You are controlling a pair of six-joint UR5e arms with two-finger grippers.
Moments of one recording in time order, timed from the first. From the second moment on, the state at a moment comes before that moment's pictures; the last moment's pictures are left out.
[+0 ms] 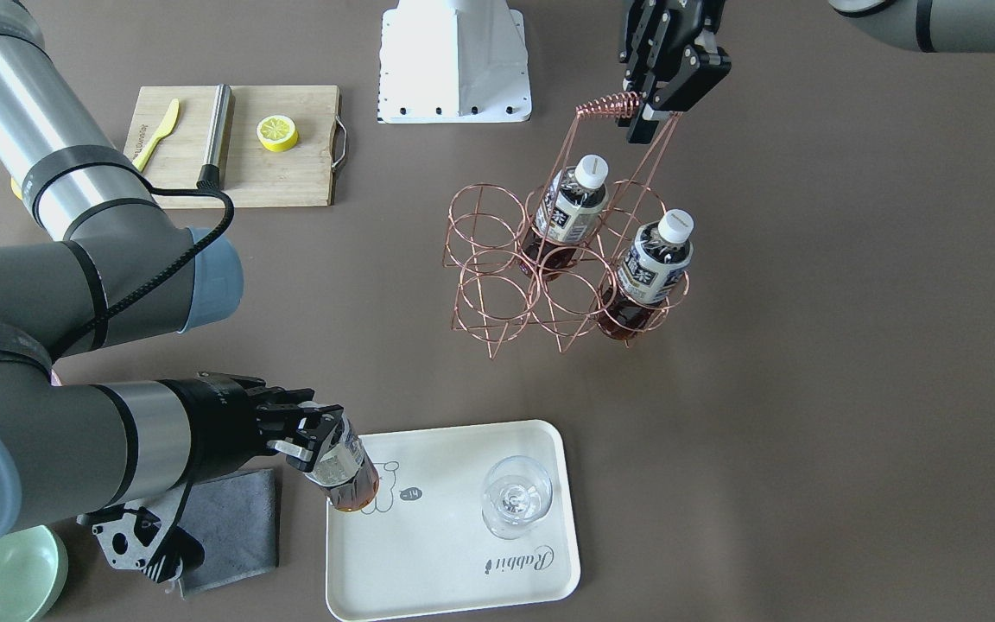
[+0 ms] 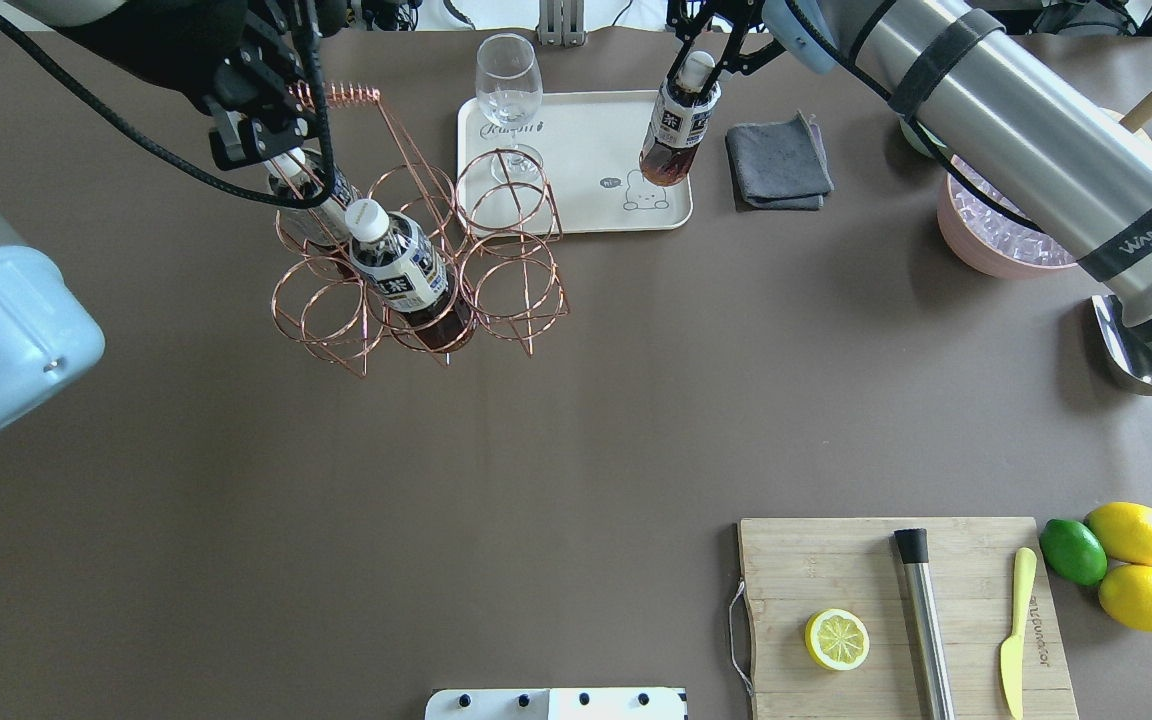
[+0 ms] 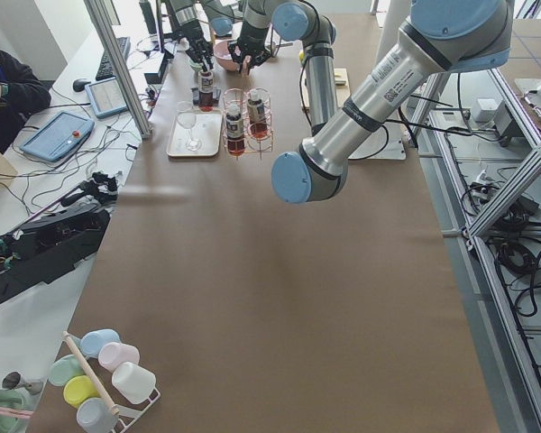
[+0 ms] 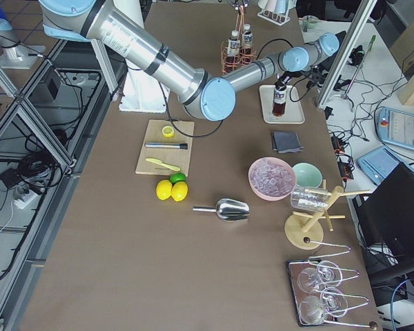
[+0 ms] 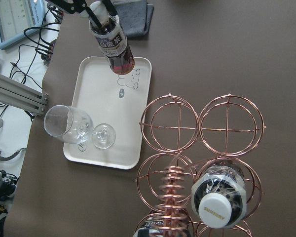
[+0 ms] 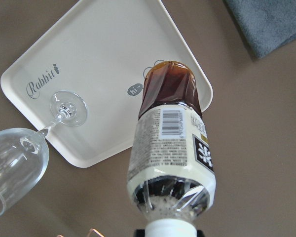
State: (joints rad) left arm -0.91 -2.38 -2.14 -1.12 -2.00 0.39; right arm 1.08 -0.51 0.95 -1.62 2.77 1.12
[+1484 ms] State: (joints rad) left arm -1.41 -2.17 -1.71 -1.36 -2.10 0.76; right arm 1.02 -0.42 0.79 -1.44 2.64 1.11
